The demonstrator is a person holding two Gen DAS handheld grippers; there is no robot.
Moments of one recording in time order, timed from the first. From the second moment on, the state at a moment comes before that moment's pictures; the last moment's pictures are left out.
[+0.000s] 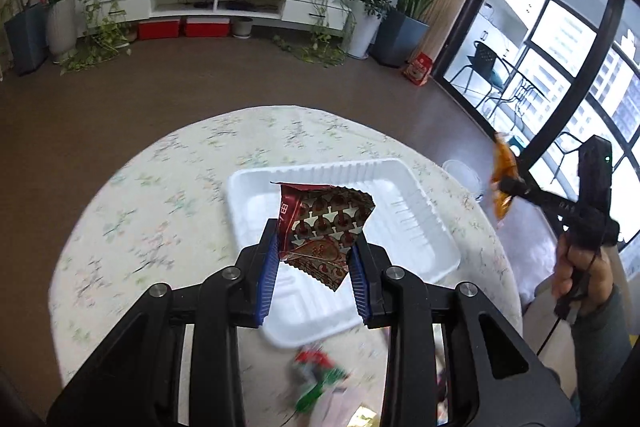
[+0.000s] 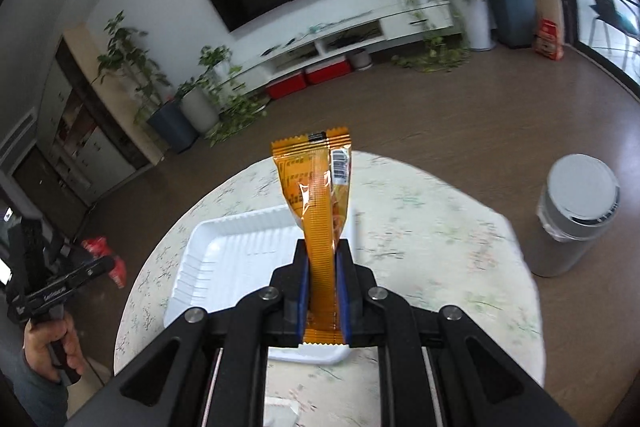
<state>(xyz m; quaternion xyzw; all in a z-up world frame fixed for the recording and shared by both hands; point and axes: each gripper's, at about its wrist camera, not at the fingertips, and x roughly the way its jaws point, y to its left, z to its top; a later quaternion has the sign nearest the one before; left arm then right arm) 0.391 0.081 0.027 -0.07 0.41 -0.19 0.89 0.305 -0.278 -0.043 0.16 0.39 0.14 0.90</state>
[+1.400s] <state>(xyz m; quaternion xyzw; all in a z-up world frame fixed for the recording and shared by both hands) 0.465 0.004 -0.116 -0.02 0.54 -0.16 0.82 0.371 -0.169 -0.144 0.06 0.53 0.15 0.83</state>
